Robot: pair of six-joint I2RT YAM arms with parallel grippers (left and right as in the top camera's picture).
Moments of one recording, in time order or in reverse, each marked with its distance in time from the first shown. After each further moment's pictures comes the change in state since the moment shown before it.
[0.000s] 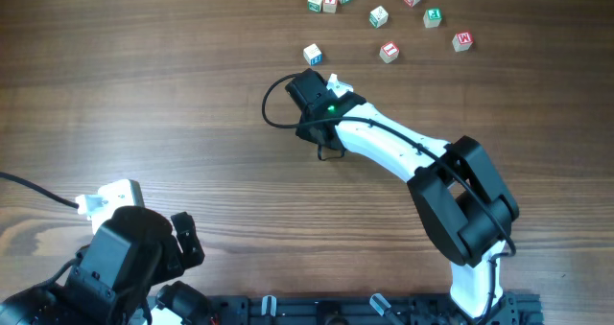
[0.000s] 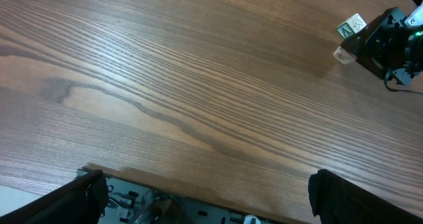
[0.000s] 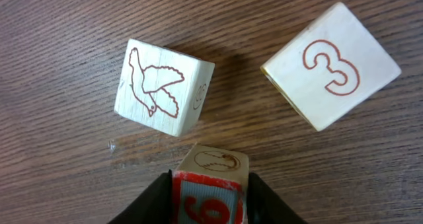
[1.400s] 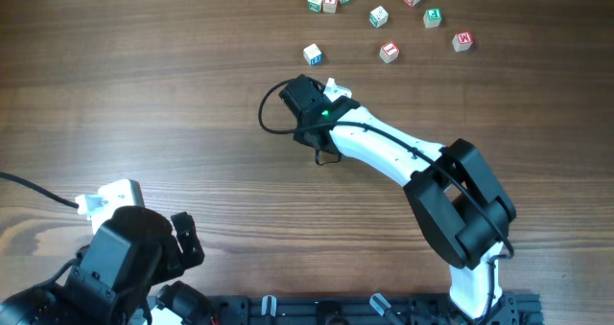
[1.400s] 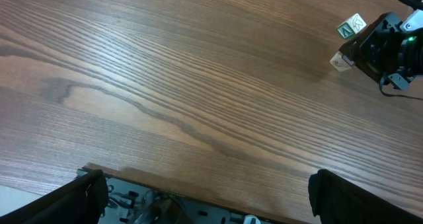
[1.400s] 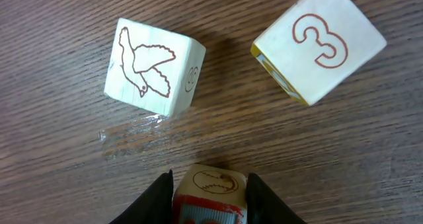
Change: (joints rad) left arm 0.000 0.000 0.000 0.000 0.000 0.000; right arm 0.032 0.000 0.001 -0.029 0.053 0.042
